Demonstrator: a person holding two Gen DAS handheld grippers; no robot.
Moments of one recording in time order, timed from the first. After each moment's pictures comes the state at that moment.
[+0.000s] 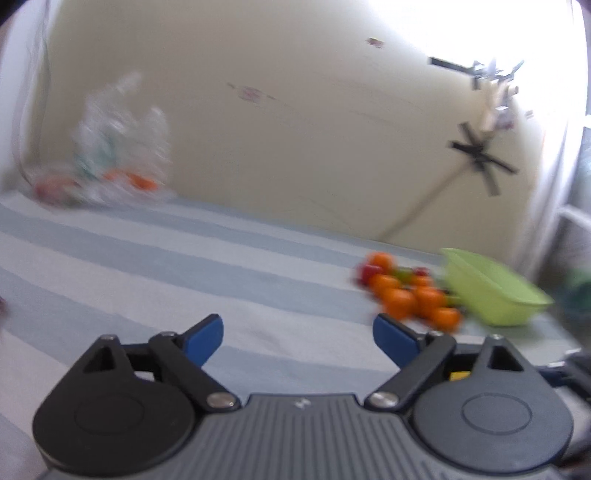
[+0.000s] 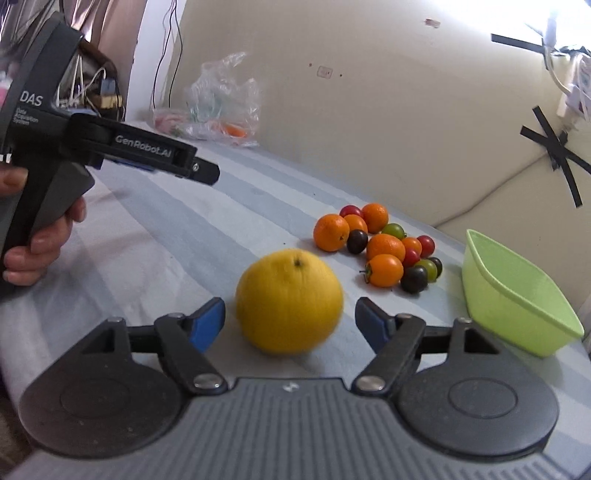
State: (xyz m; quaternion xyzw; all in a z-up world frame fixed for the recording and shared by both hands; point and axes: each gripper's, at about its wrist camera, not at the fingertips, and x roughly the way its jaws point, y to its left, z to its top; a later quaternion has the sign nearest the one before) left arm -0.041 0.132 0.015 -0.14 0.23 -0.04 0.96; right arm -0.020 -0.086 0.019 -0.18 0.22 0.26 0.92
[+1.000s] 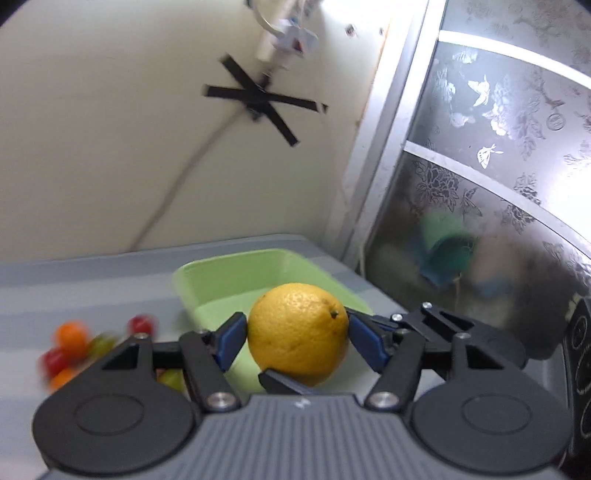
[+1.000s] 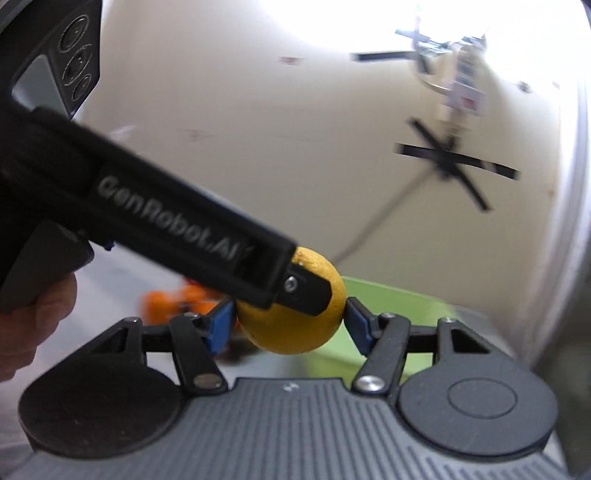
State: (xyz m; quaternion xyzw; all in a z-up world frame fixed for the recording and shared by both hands) left arm 0.111 -0.090 0.083 -0.05 0.28 -0.29 0.91; right arm 0.059 -0.188 0.050 -0.11 0.13 0.16 0.97
